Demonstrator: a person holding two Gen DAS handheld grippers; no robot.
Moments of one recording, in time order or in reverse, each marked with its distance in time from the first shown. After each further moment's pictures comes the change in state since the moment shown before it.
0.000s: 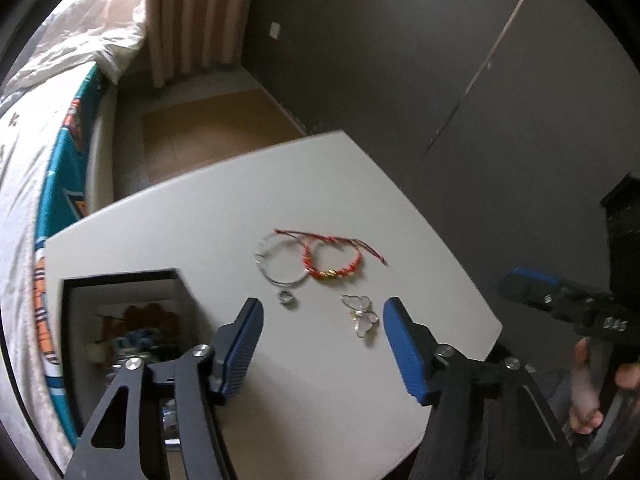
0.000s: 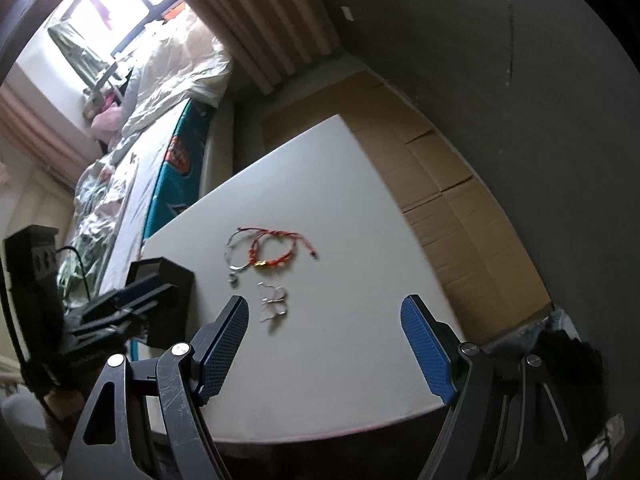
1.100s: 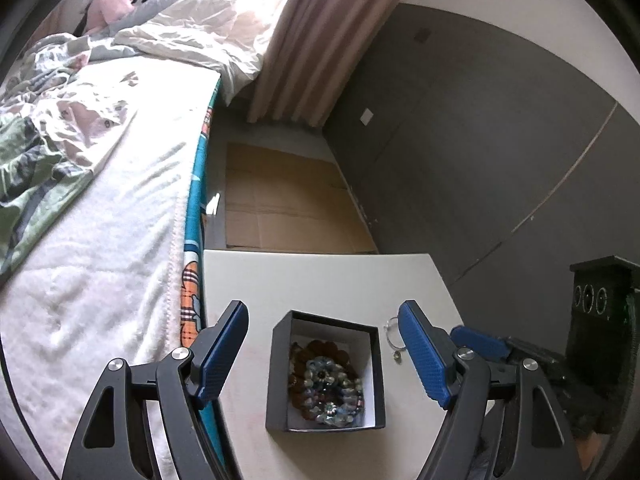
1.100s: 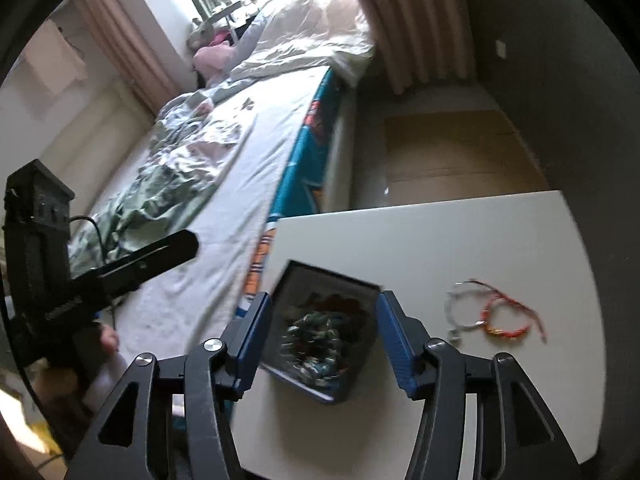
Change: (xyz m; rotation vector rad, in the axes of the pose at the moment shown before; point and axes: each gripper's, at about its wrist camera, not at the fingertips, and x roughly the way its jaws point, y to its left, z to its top) left arm -0.145 0.162 -0.020 -0.329 -0.296 0.026; right arm 0.045 0.229 0.006 -0.369 0.014 0.173
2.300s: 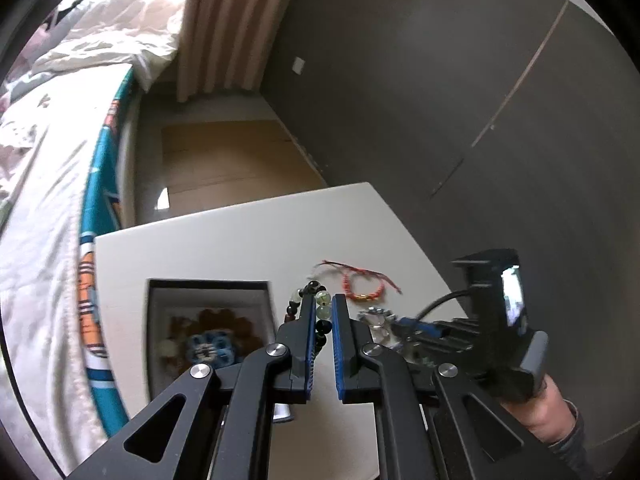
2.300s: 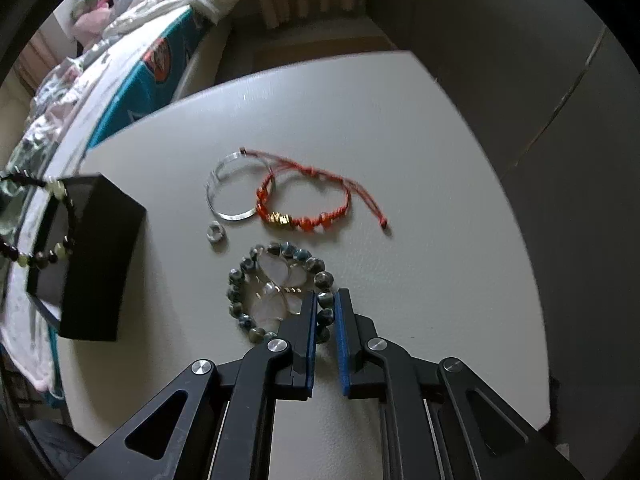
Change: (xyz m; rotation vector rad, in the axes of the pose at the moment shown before) left arm 0.062 -0.092 -0.038 0.206 0.155 -0.072; right arm 0.033 -0.133 -0.071 0.150 0.189 -0.363
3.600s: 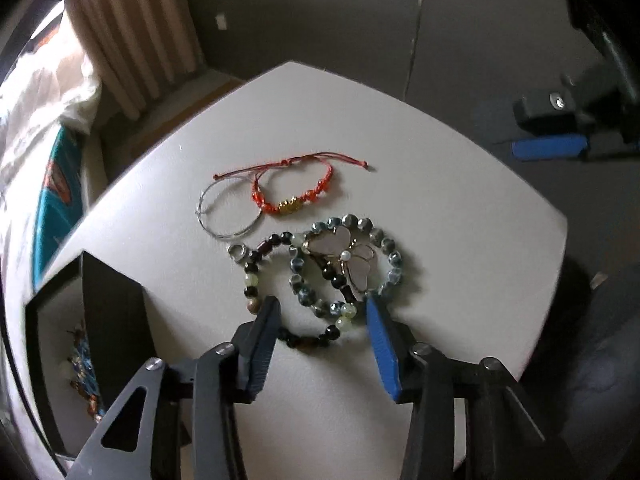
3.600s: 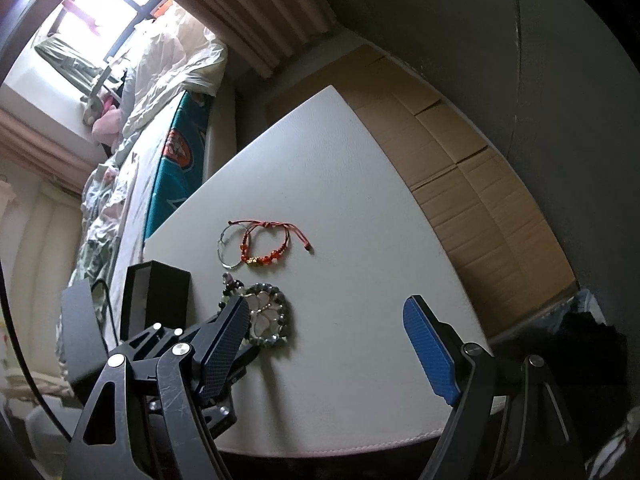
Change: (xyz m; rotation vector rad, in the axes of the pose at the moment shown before) left arm 0.142 -0.105 -0.077 0.459 0.247 0.210; right arm -0.039 -0.113 -0.011 0.276 -0.059 0.310
